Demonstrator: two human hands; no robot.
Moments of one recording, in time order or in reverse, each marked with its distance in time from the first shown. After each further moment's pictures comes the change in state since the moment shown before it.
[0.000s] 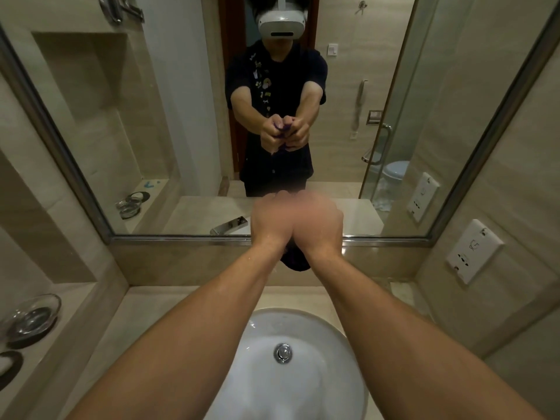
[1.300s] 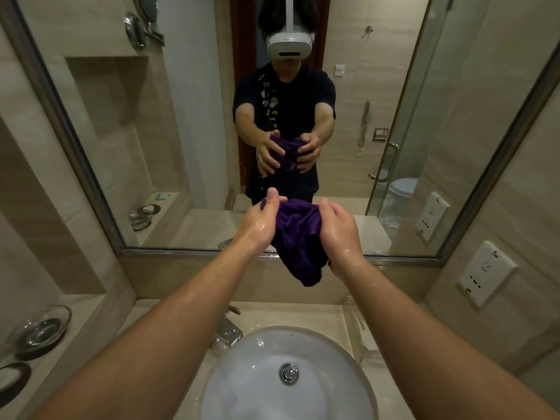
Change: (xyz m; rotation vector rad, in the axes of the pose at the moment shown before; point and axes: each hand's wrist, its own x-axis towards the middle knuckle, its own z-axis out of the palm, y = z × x) left_hand 0.027 0.010 -0.050 0.134 -0.245 0.077; right_hand 0.019 -0.007 -0.009 0.240 -0.169 0.228
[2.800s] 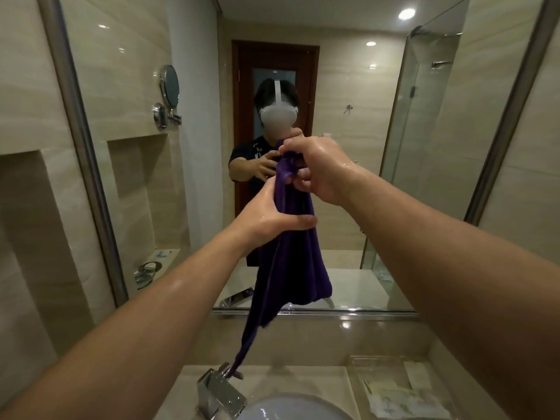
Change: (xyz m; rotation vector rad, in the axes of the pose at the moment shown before) left_hand 0.000 0.113 -0.069 0.127 -0.229 0.403; right_hand 0.009 -0.221 0.014 0.180 -0.276 -0.169
